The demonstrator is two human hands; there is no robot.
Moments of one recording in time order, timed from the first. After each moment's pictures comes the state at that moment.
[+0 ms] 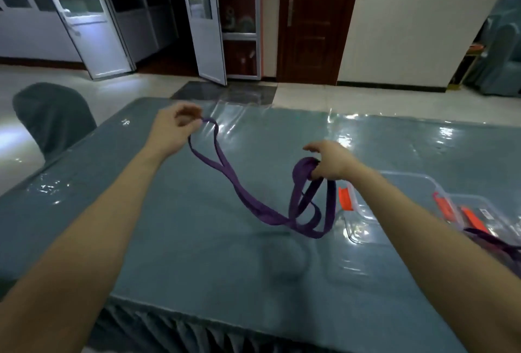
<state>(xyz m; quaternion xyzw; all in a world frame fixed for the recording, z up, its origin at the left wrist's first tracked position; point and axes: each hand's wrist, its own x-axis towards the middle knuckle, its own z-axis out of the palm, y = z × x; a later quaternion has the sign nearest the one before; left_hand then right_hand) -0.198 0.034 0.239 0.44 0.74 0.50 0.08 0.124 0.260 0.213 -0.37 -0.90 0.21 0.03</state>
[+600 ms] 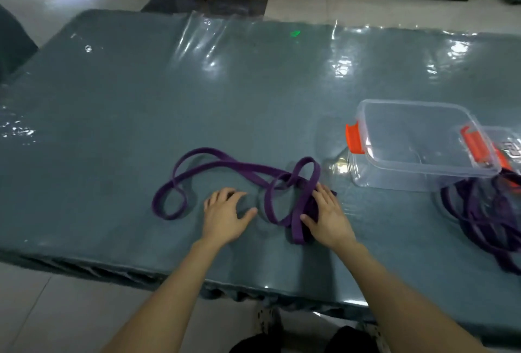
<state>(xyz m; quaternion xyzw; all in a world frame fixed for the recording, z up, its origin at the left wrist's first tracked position) -0.032 0.014 -0.088 0.47 0.86 0.13 0.16 0.211 0.176 -0.090 -0.43 -0.86 0.28 0.03</state>
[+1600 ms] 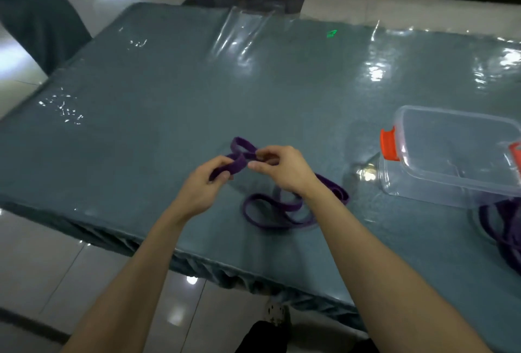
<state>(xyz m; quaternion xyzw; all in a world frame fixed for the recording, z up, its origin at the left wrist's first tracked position) -0.107 -0.039 0.010 0.43 0.76 0.42 0.23 0.049 0.143 0.046 -0.31 -0.80 0.51 0.05</state>
